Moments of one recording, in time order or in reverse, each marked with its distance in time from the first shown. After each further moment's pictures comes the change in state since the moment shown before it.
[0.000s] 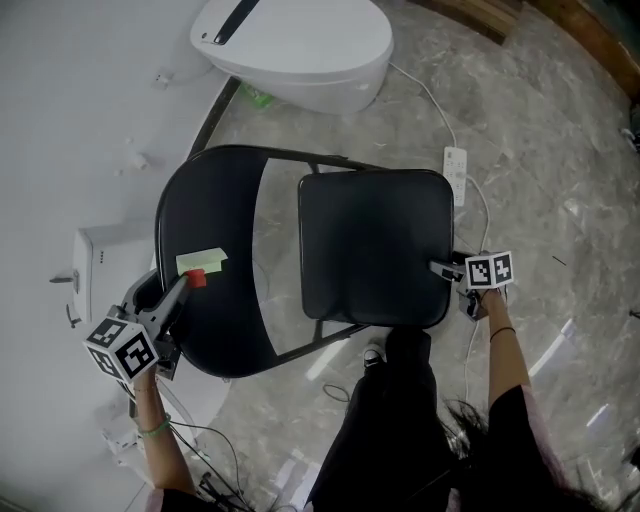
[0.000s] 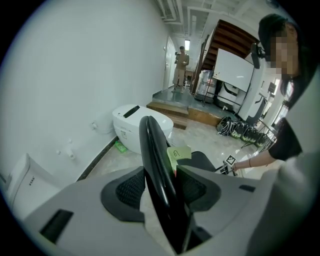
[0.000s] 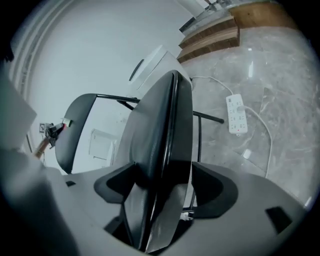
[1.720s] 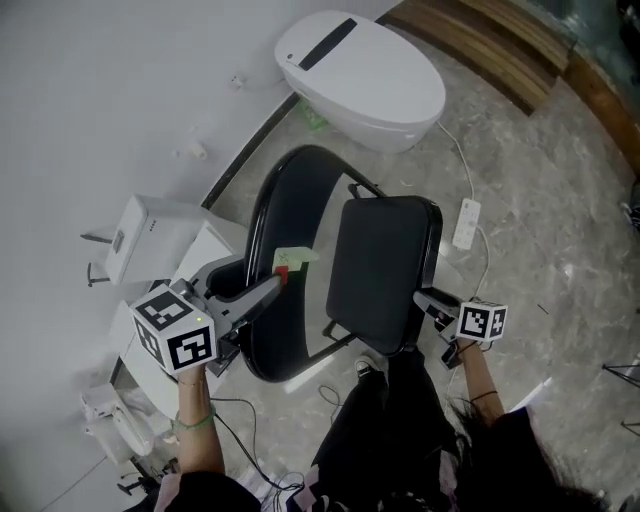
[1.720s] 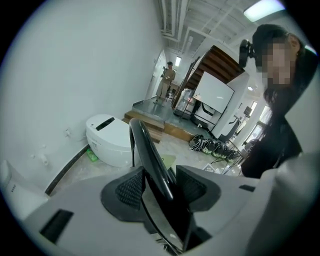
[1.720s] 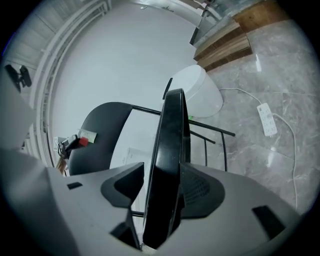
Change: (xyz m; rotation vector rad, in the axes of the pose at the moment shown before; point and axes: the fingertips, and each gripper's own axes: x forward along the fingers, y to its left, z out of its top) left arm -0.094 -0.124 0.113 -0.058 -0.099 -0.280; right arm -0.086 0.261 0.060 0.043 -0.163 0.231
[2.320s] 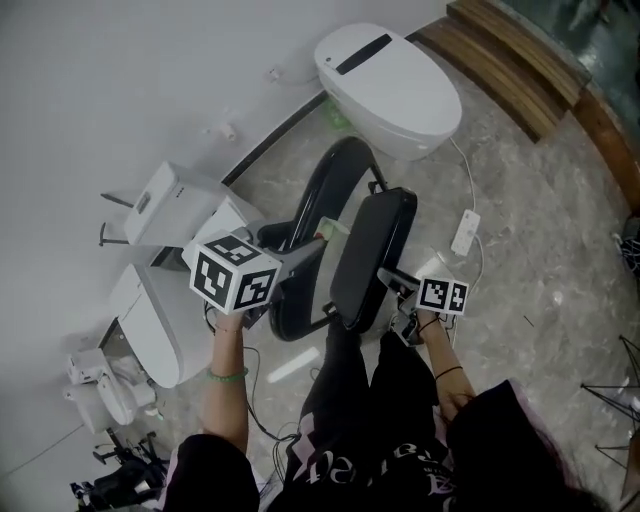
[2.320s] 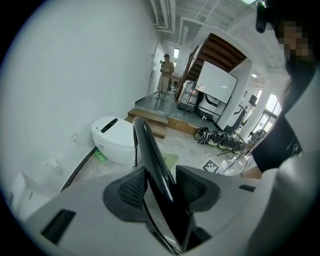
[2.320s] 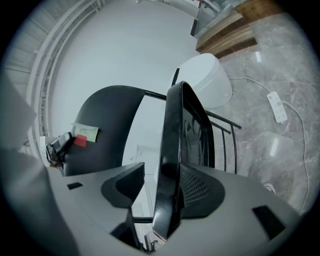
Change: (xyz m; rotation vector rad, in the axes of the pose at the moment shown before) left arm -0.037 -0.021 0.015 0.048 0.093 0.084; right arm 0.053 0.128 -0.017 0.069 0.056 0.018
